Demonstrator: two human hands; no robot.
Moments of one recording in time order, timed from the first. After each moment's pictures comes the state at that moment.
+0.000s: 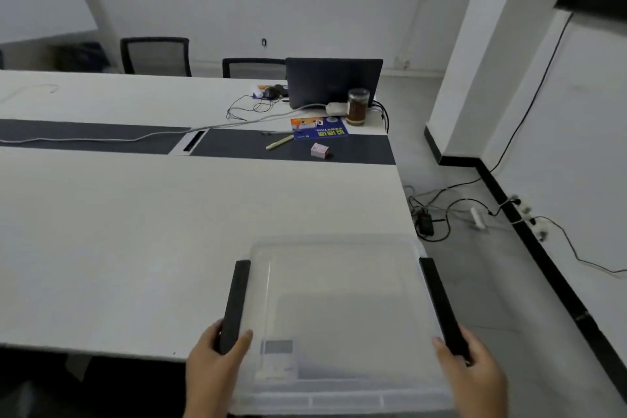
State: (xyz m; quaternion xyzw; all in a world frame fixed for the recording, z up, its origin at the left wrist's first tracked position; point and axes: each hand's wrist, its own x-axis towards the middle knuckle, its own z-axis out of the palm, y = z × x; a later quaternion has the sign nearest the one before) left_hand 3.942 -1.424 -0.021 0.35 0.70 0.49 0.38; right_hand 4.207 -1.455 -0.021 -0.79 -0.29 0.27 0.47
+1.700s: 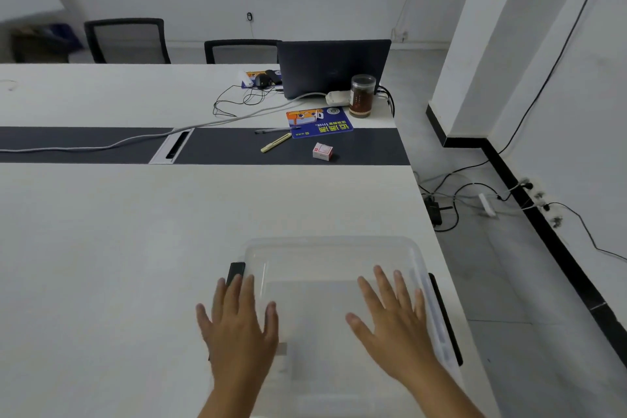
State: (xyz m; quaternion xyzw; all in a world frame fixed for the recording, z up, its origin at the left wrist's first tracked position) left_hand 3.946 -1.294 -0.027 0.64 0.74 0.19 0.08; right_hand 4.145 -1.301 -0.032 -0.71 -0.69 0.09 0.07
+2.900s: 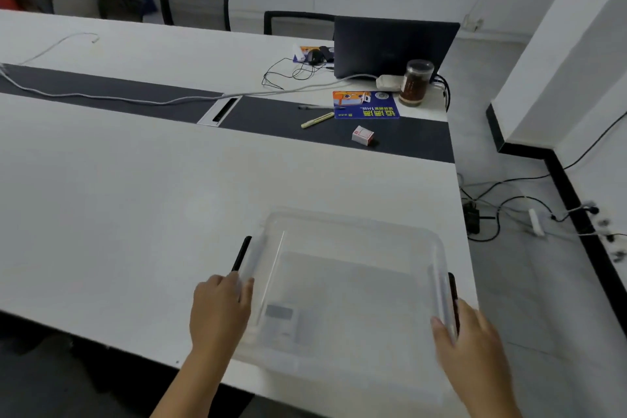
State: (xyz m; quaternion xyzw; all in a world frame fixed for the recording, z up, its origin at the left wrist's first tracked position) left_hand 3.924 -1.308 -0.027 0.53 0.81 0.22 0.15; right_hand 4.209 -1.322 -0.030 -0.78 -0.58 0.16 0.20
